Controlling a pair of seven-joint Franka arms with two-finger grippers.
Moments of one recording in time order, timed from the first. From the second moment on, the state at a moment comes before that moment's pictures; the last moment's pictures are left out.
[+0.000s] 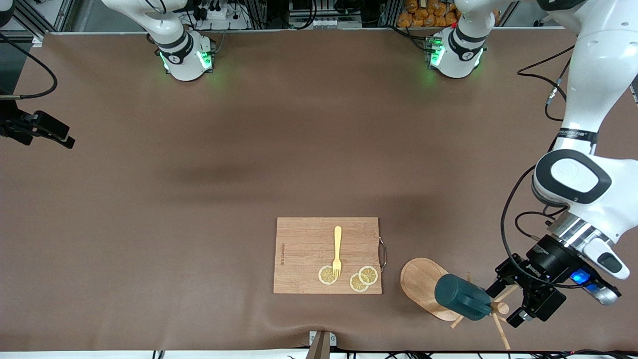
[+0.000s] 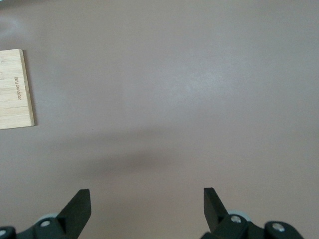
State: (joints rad) left arm 0.38 0.74 -0.71 -1.33 -0.61 2.73 -0.65; right arm 0.01 0.00 -0.07 -1.58 0.03 1.62 0.05
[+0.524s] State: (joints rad) left arm 0.50 0.59 -0.71 -1.40 -0.26 2.36 -0.64; right arm 0.01 0.00 -0.06 -1.58 0.03 1.62 0.05
